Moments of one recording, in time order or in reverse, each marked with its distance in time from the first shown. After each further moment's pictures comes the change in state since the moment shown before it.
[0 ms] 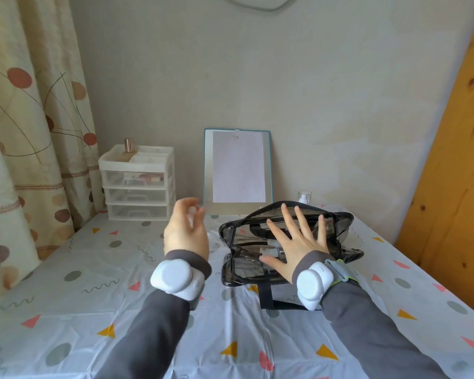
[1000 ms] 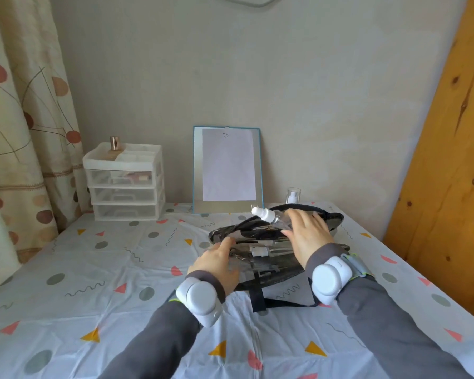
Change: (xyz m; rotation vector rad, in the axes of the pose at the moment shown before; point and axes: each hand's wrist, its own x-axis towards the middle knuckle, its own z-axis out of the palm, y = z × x) left_hand -0.041 -0.019 0.035 0.634 -0.766 0.161; right_hand 0.008 0.036 -0.011 0.239 0.101 0.015
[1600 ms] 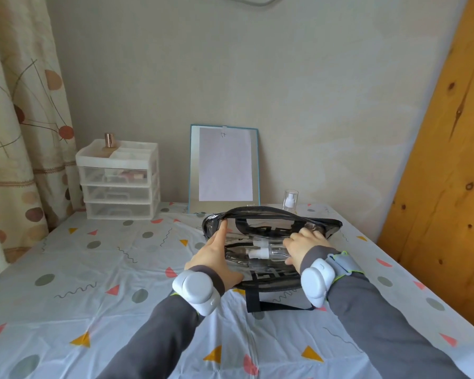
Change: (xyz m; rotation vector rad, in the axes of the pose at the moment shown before) left_hand 0.011 -0.003 -0.002 -0.155 -0.027 -0.057; right_hand 0.007 0.002 0.000 -0.357 -0.538 -0.041
